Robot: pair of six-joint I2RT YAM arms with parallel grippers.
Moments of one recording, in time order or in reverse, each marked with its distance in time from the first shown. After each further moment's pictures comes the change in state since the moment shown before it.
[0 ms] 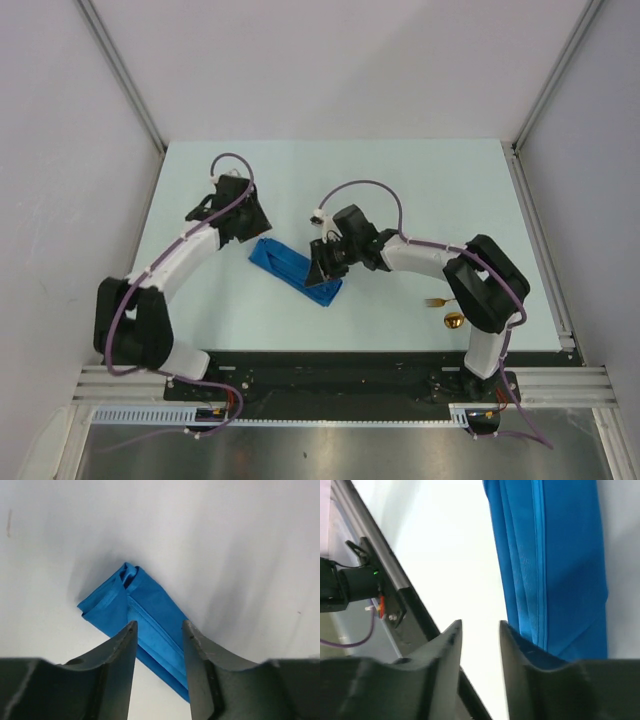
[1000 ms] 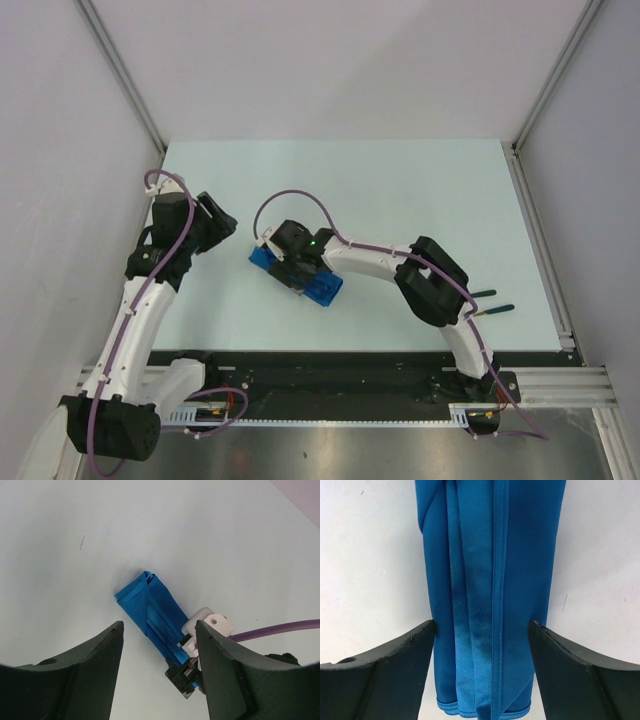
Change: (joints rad) left arm 0.175 -0.523 -0.087 -0.140 0.038 0.049; right arm 0.241 0.296 0.546 -0.513 0.672 -0.548
